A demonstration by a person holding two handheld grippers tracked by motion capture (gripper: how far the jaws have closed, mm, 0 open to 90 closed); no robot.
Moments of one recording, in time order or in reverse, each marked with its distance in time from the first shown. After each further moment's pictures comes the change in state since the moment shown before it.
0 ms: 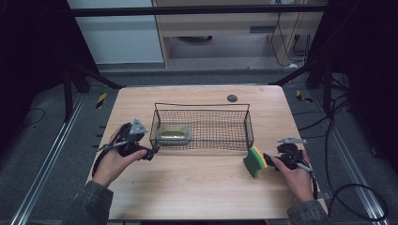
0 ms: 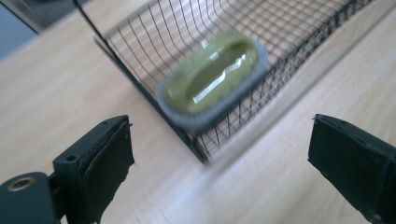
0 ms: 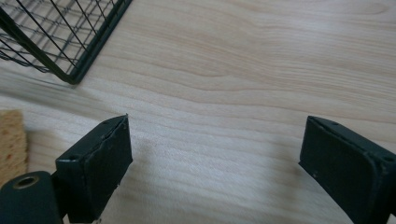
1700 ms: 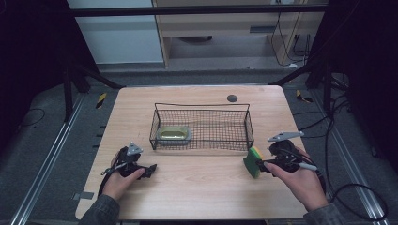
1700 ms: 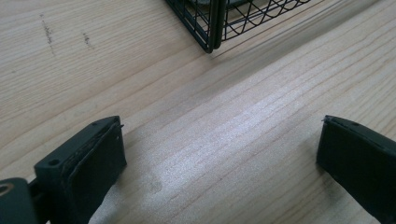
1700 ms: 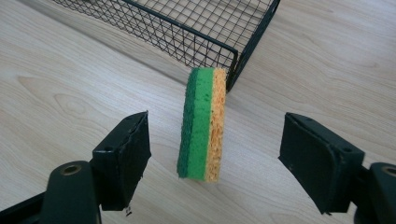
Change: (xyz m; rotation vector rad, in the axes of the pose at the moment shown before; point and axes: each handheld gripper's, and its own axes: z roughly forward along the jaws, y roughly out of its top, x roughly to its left) left arm -0.004 -0.079 0.055 0.033 -0.013 -0.177; right arm 0.073 0.054 -0.107 0.106 0.158 -0.187
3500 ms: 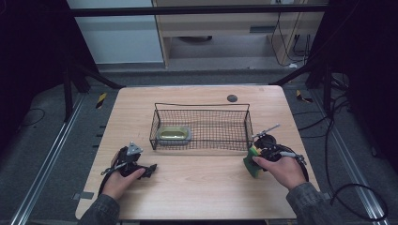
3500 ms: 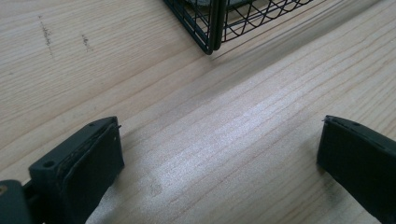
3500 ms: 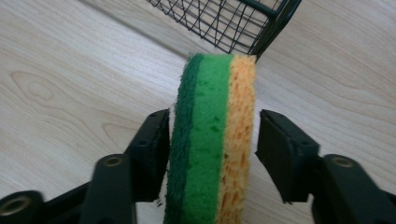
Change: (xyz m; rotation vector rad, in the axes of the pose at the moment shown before) left arm 0.001 0.000 0.001 -0.006 -0.008 0.002; right arm -0.005 0.014 0.063 0.218 0.051 0.005
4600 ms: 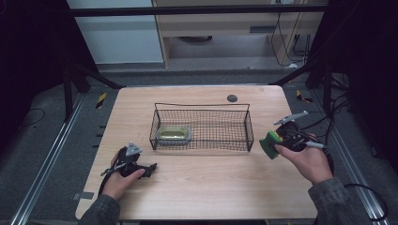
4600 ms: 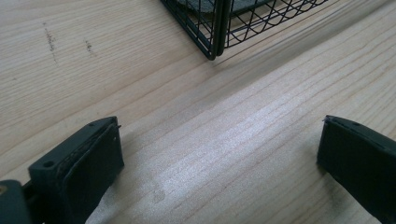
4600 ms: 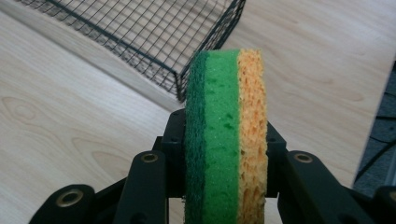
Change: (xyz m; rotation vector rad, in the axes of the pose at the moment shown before) left arm 0.001 -0.003 0.001 -0.036 -0.001 -0.001; right arm -0.039 0.004 -0.063 -0.160 -0.084 -0.051
